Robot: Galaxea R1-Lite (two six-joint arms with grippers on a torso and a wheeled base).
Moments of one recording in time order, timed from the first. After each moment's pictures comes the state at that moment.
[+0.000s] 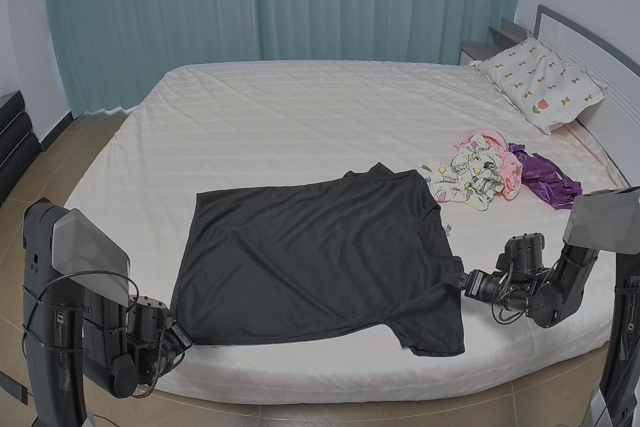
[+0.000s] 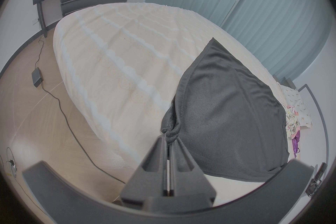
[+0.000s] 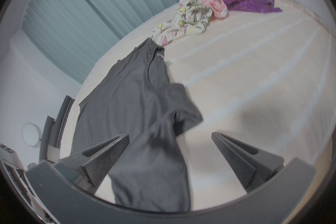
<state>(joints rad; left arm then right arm) -0.21 2.42 -0.15 -1.45 0.27 -0.83 0.15 2.33 -0.60 -1.06 0.10 0.53</state>
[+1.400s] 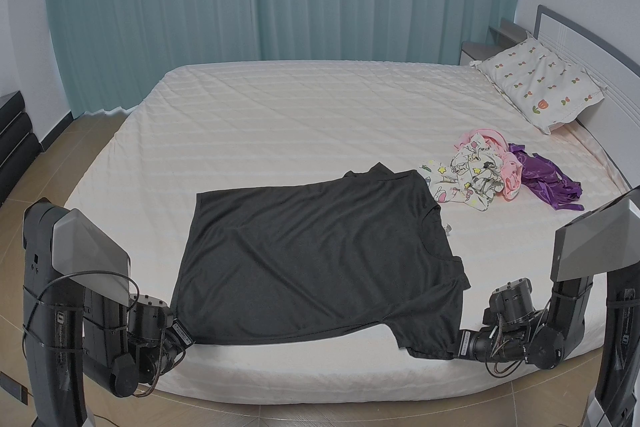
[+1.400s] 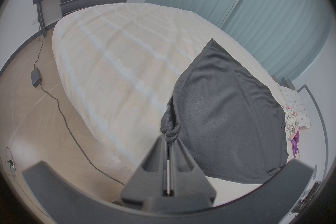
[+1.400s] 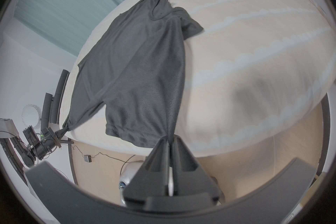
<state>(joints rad) -0.21 2.42 -0.16 -1.45 0.27 -0.83 0.32 2.32 -0.31 -1.09 0.12 0.58</state>
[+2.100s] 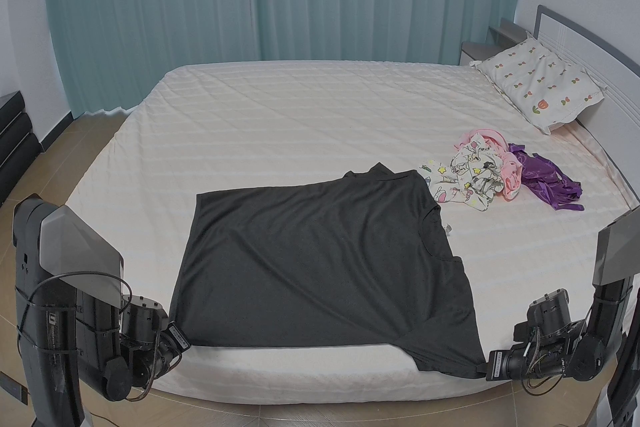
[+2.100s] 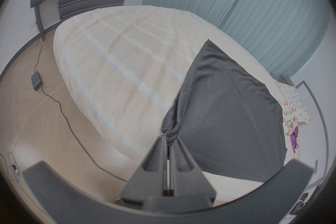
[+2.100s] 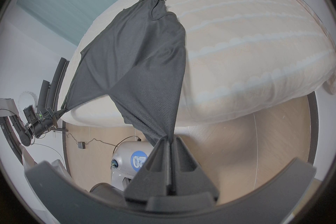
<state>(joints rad) -0.22 2.36 -0.10 -1.45 0.27 -0.81 0.26 2.13 -0.03 -1.09 0.13 0.44</state>
